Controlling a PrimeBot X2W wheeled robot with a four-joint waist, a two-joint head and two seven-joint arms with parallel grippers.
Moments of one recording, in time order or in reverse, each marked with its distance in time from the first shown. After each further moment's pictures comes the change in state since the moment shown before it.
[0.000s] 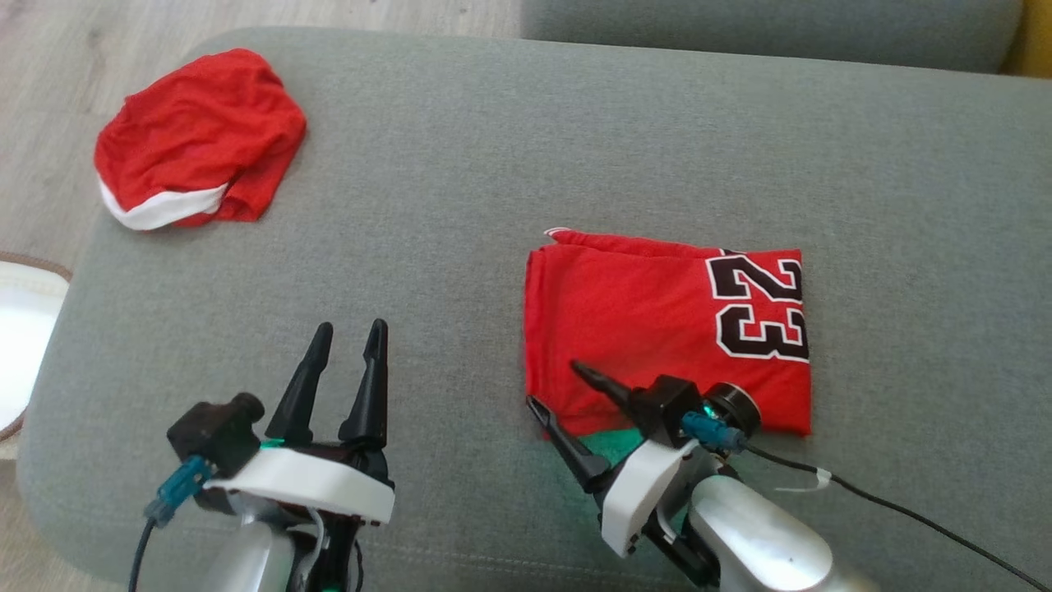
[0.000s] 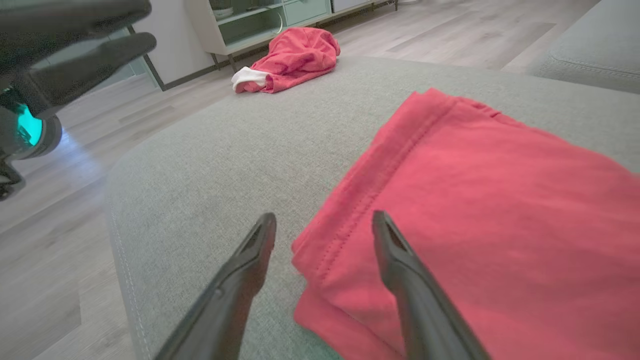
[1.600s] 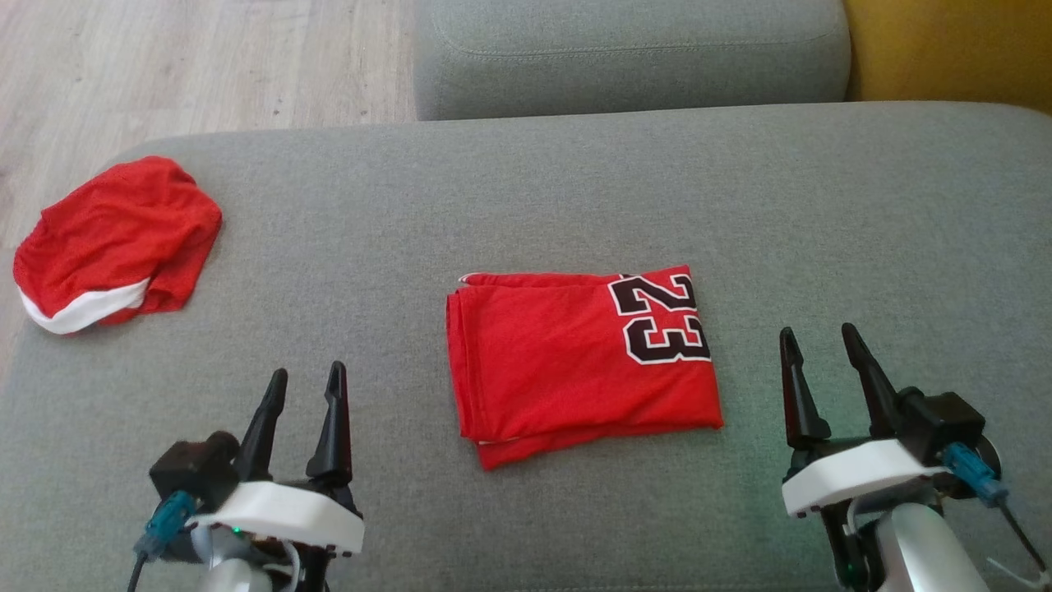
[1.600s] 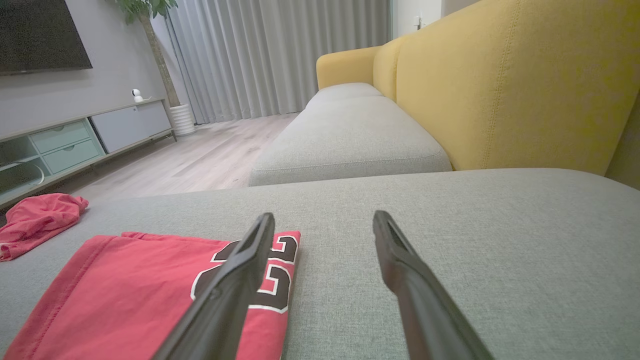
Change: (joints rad) left arm 0.066 -0.010 0.099 0.044 0.121 0.039 0.000; right arm 0.297 0.009 -0.732 -0.292 -0.190 0.000 -0.051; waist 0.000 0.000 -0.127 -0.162
